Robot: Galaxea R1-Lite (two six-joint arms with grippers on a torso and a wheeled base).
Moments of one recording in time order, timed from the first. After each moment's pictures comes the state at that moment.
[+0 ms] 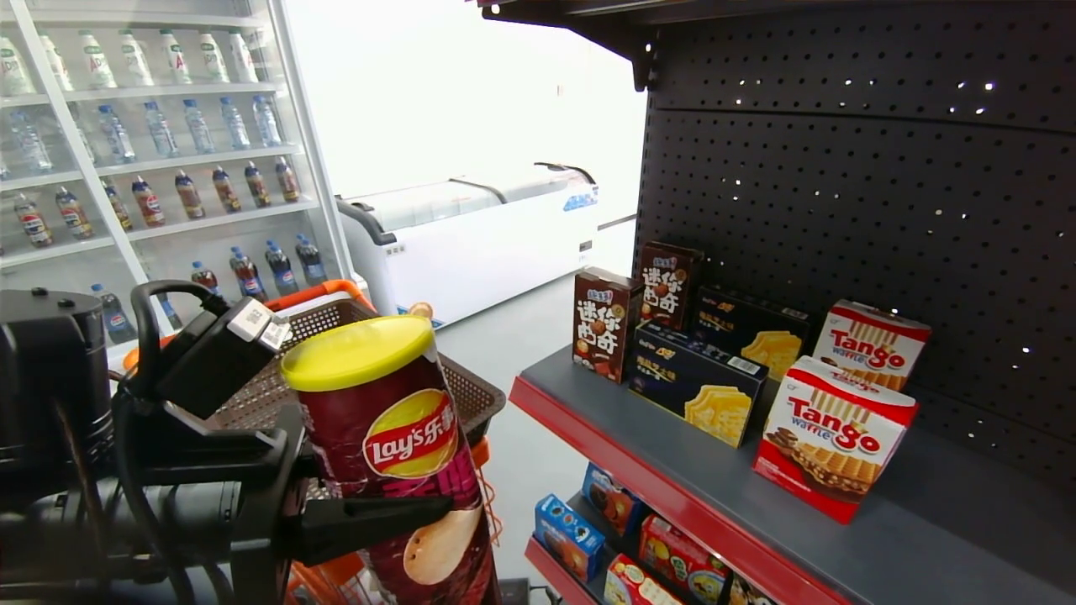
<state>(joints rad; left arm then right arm) -0.38 1.32 -0.59 -0.38 -0.81 0.08 0.00 0.00 0.00 0.00 0.03 0.00</state>
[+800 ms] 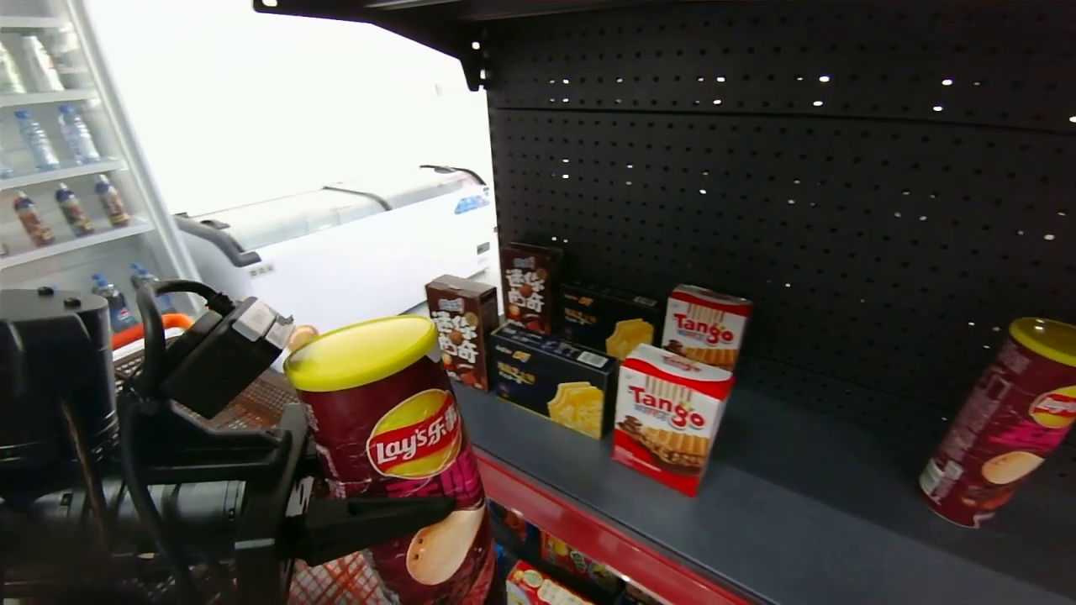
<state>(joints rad) -0.39 1.33 -0.59 -0.38 -0.81 0.08 0.00 0.00 0.00 0.00 0.03 0.00</state>
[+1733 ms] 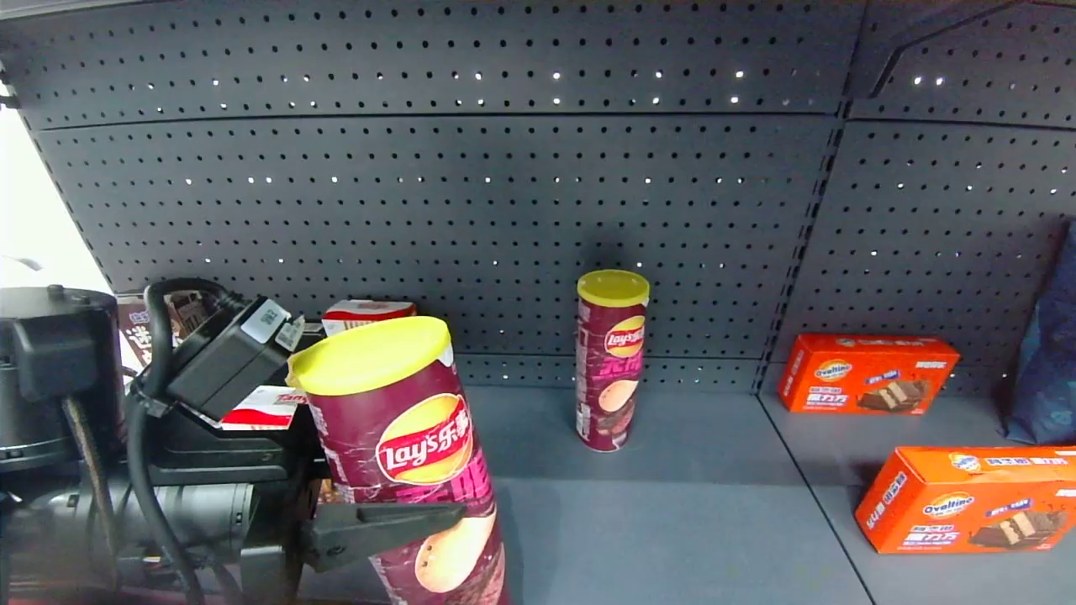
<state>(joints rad) -0.41 1.33 -0.60 -0.38 -0.81 0.08 0.00 0.00 0.00 0.00 0.03 0.00</state>
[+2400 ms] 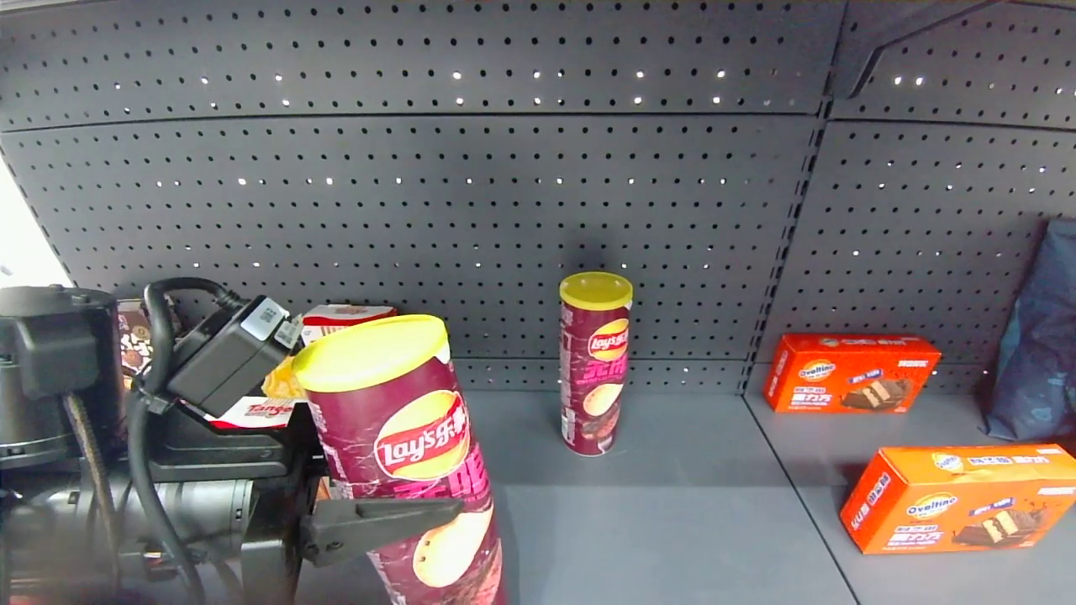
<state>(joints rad) -0.41 1.33 -0.60 -0.38 -0.81 0.08 0.00 0.00 0.00 0.00 0.03 0.00</state>
